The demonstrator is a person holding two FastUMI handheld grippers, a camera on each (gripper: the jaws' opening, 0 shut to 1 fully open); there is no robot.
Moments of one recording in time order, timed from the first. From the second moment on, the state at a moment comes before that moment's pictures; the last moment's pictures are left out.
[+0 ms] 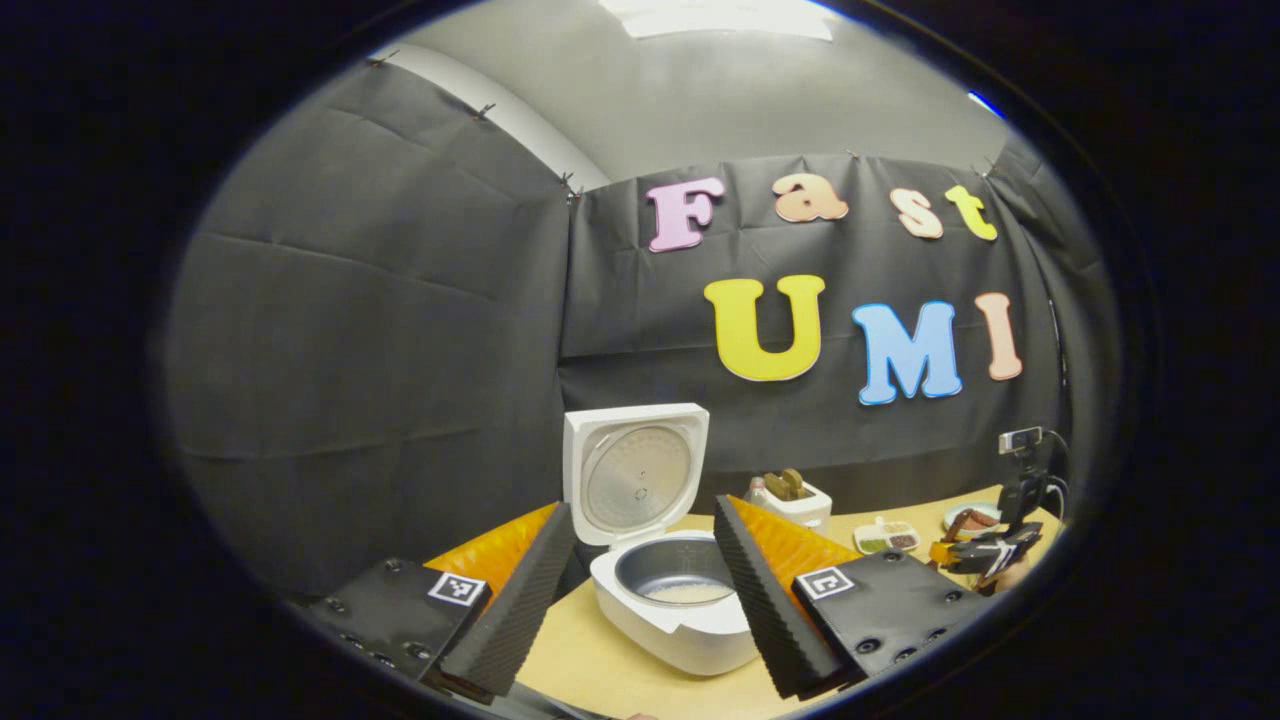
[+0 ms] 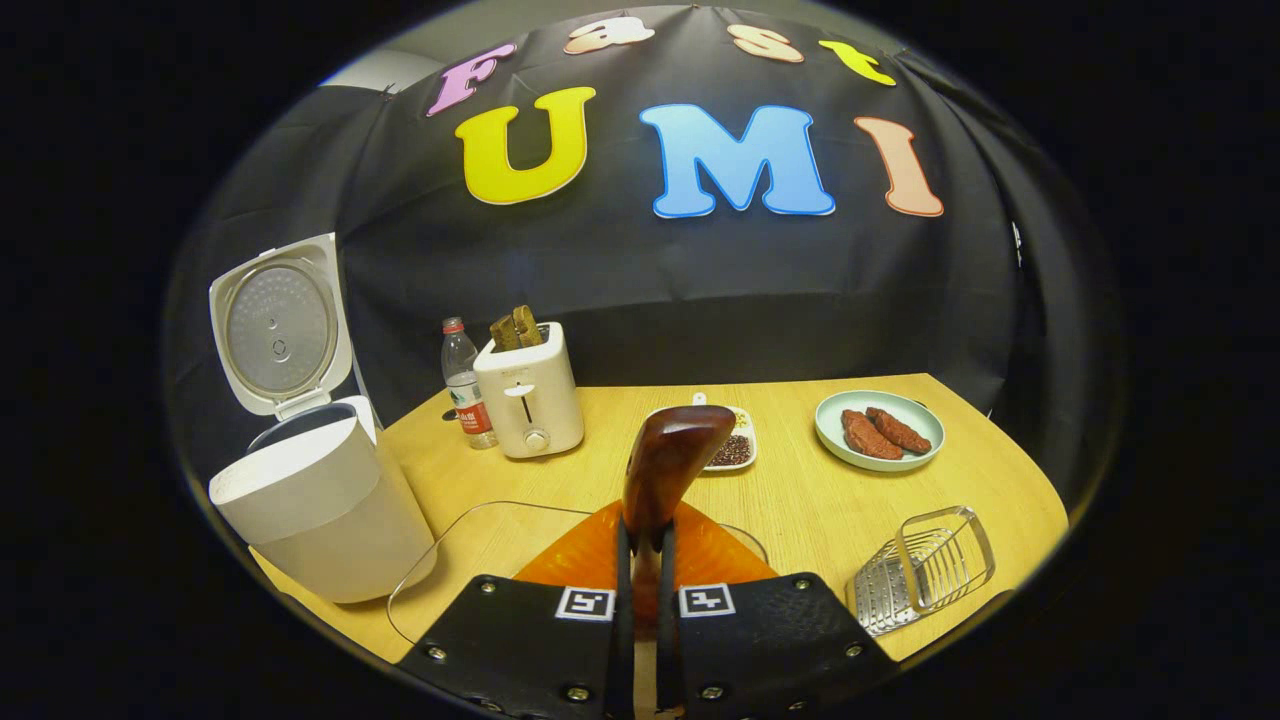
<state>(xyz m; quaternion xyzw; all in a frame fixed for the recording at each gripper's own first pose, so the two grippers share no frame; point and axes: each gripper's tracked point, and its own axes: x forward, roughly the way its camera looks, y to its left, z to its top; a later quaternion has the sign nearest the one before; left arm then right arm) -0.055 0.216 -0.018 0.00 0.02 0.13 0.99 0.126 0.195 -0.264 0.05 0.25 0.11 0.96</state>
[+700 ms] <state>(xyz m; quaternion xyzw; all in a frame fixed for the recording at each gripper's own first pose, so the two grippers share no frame) -0.067 0.223 -0.017 -0.01 0.02 0.14 0.99 0.113 0.231 -0.287 0.34 0.34 0.09 0.87</state>
